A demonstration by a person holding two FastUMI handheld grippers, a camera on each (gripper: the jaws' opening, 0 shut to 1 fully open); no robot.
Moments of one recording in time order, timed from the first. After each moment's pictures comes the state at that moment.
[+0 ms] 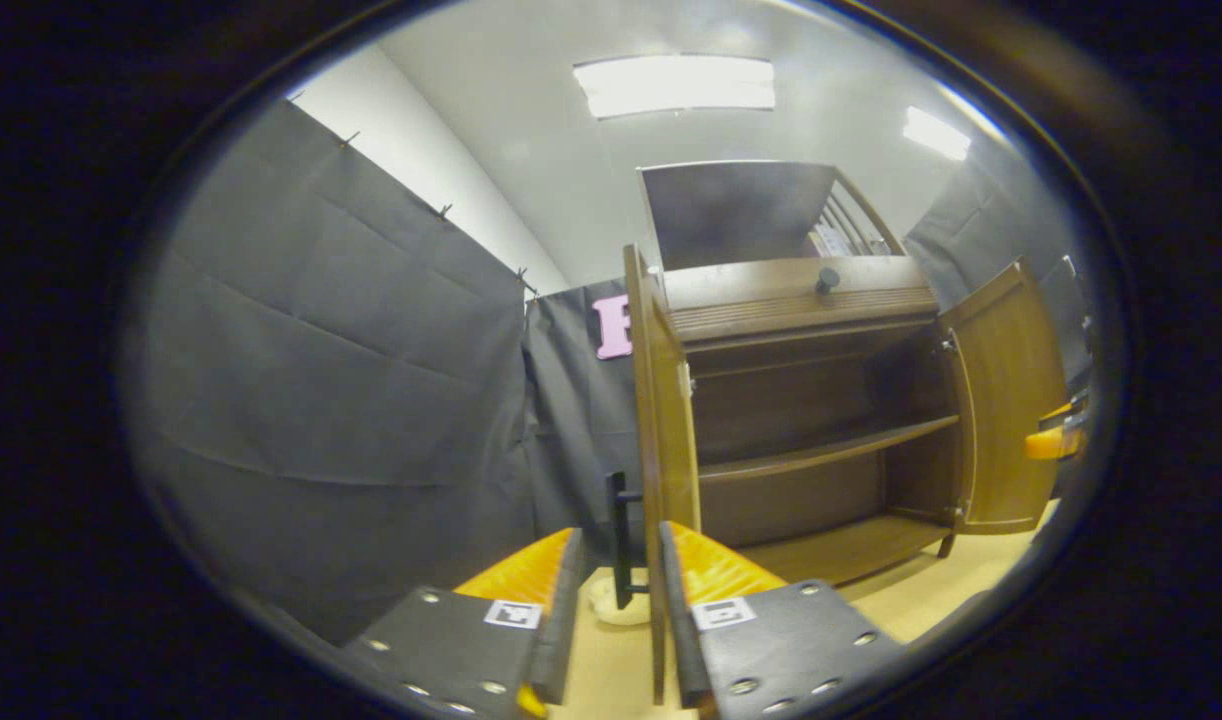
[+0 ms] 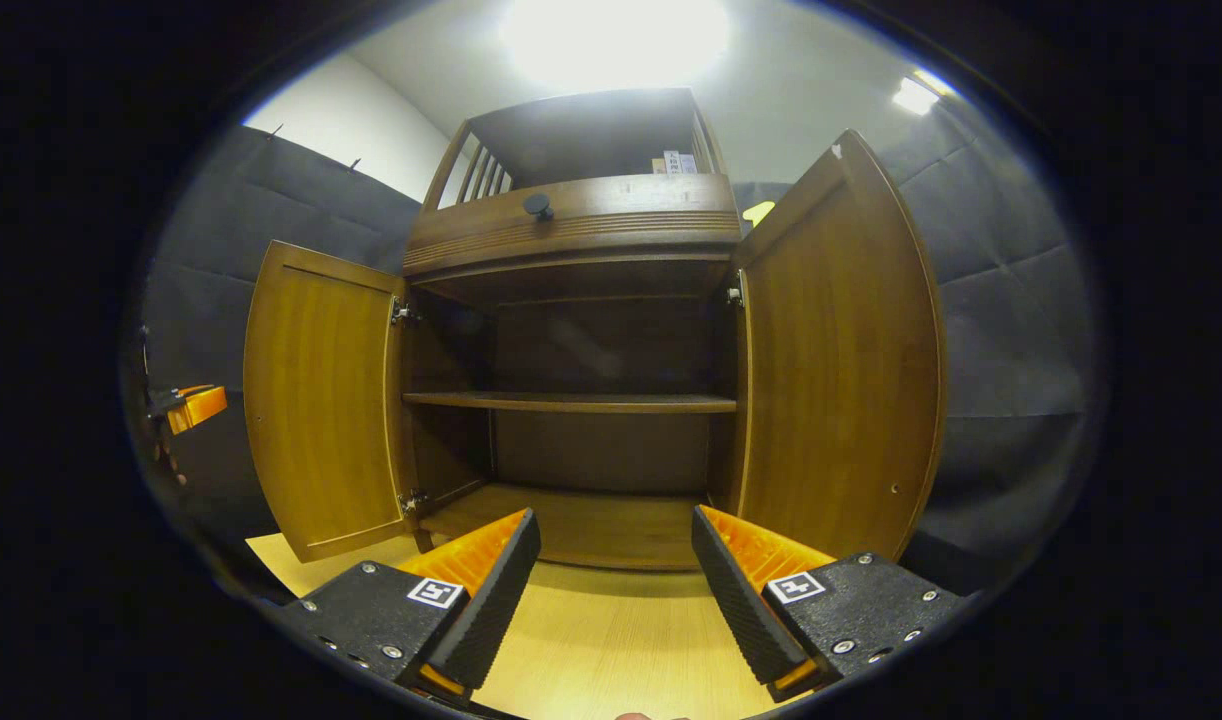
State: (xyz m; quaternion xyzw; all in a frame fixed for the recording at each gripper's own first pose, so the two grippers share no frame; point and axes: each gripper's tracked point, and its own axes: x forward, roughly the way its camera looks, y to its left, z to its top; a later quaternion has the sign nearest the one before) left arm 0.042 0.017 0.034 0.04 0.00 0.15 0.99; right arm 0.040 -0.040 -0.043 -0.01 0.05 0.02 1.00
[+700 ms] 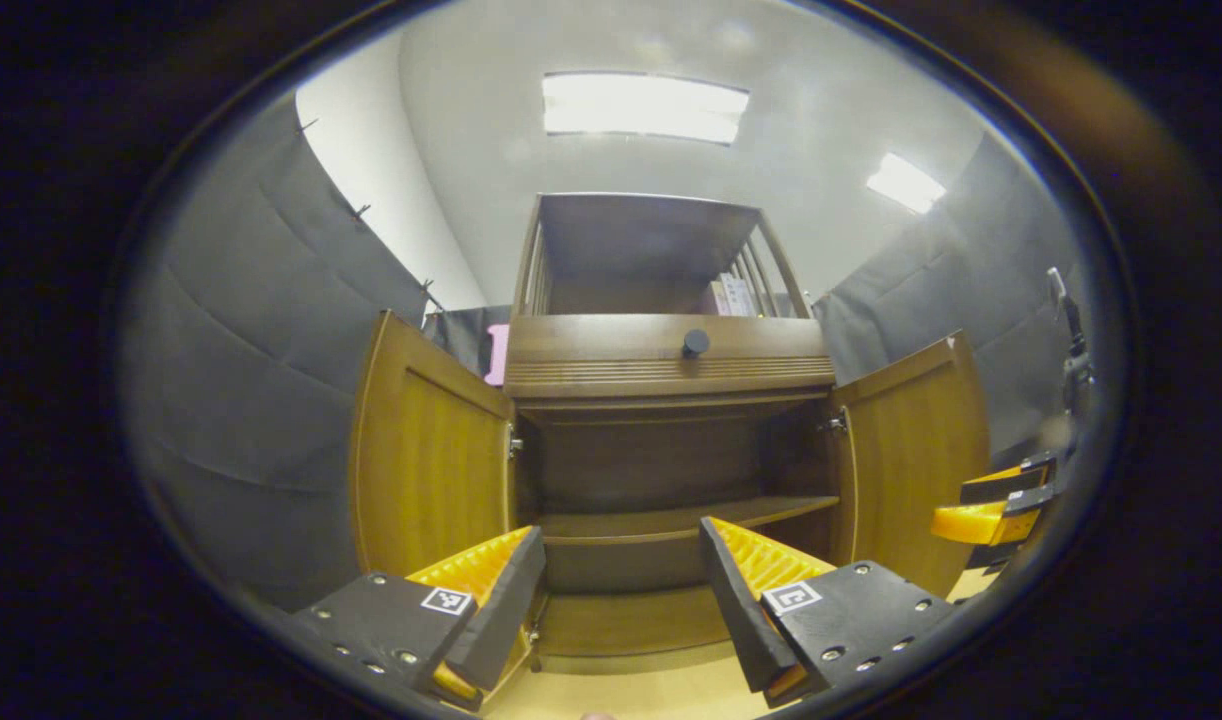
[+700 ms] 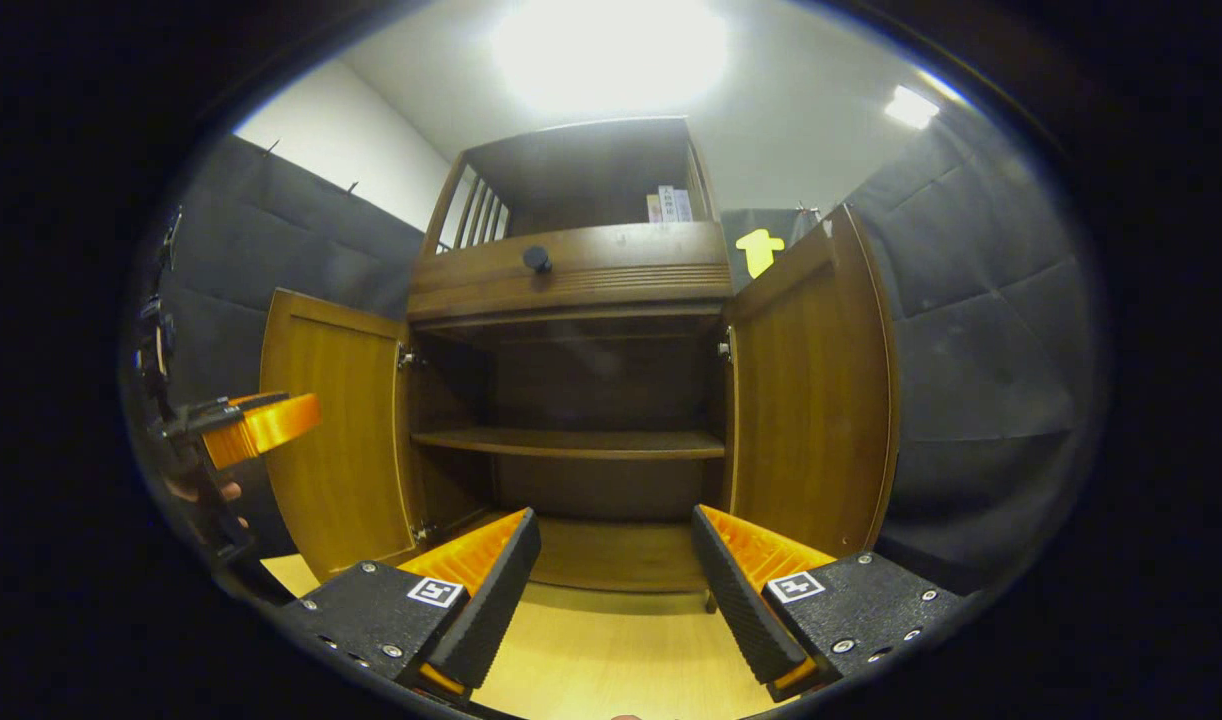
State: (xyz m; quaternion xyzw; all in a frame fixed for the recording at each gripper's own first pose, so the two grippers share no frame) left arm 0.157 -0.135 0.087 -0.02 -0.04 0.03 1.00; right arm 0.037 -0.034 0.000 0.02 0.00 0.01 1.00
